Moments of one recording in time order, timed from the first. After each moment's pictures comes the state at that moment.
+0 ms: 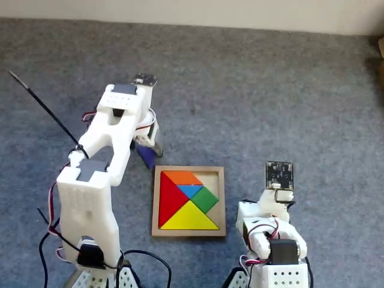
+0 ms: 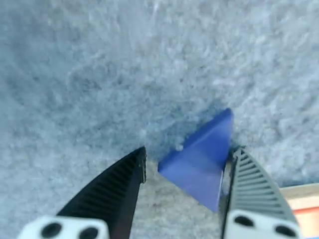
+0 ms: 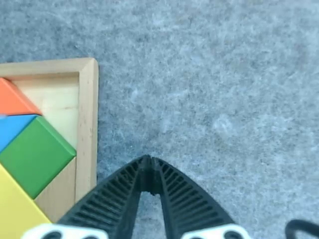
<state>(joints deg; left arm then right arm) 1.3 32.1 -7.9 76.9 2.2 -8.1 -104.3 95.9 70.7 -2.6</state>
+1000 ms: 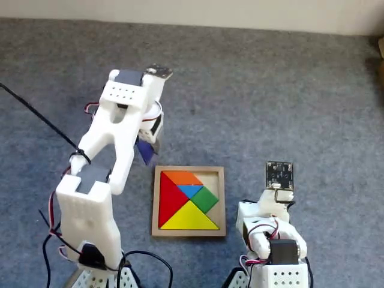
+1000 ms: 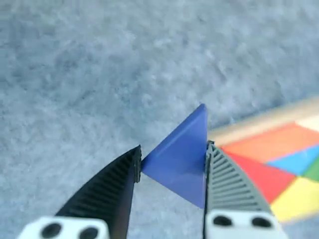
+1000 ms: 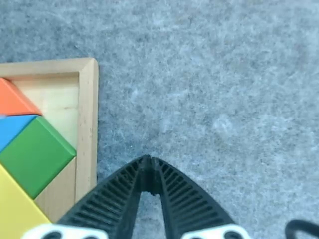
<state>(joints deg) 6.0 24.1 -14.6 93.1 -5.2 -8.1 -104.3 95.9 70.7 -2.6</state>
